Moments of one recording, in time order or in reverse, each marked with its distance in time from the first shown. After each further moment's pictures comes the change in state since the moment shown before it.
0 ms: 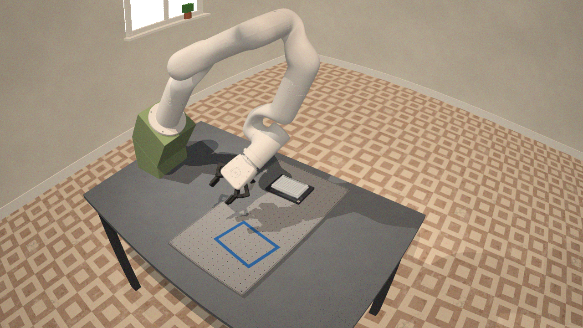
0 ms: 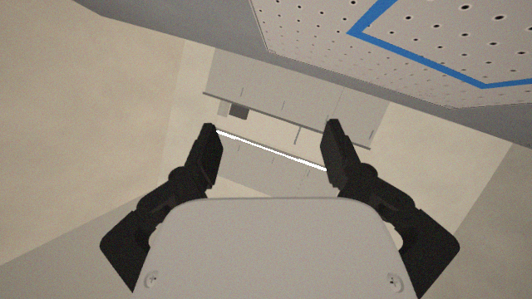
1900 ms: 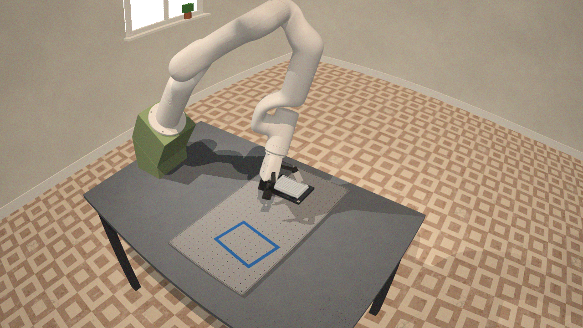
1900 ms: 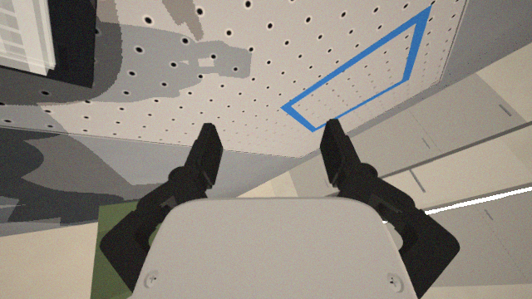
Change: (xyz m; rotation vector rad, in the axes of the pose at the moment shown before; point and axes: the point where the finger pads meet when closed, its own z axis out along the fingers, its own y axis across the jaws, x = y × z) arm 0.111 0.079 -0.113 -0.149 0.575 0.869
